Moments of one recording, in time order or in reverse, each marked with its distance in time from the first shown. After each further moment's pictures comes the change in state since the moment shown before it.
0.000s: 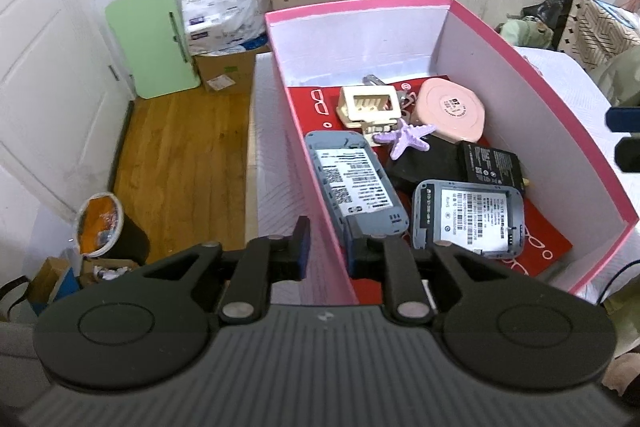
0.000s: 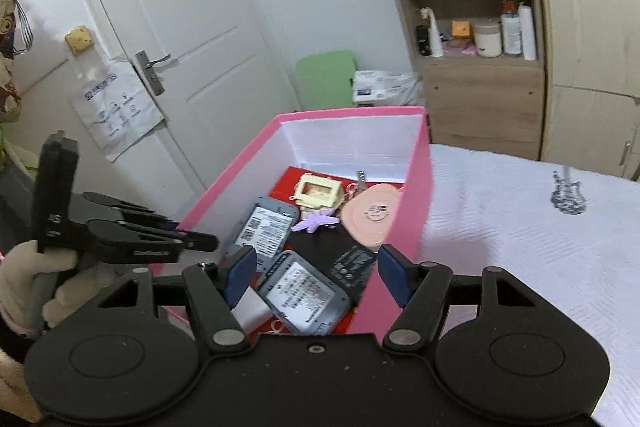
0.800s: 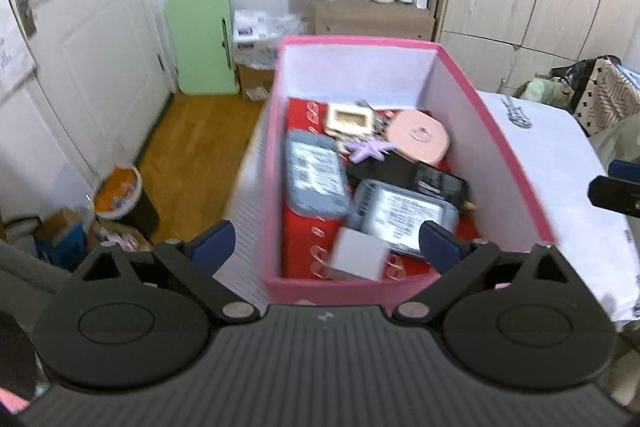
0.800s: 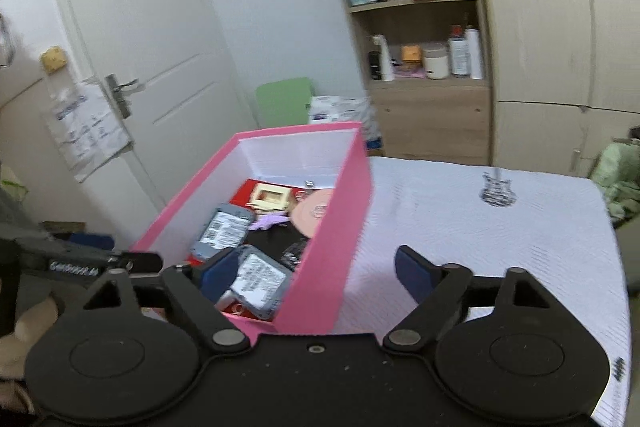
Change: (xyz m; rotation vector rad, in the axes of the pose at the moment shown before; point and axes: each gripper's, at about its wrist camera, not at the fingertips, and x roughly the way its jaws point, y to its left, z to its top) left arm -0.068 -0.063 -0.032 -0.205 -0.093 0.080; right arm -0.054 -0.010 -0.026 0.028 -0.083 -0.141
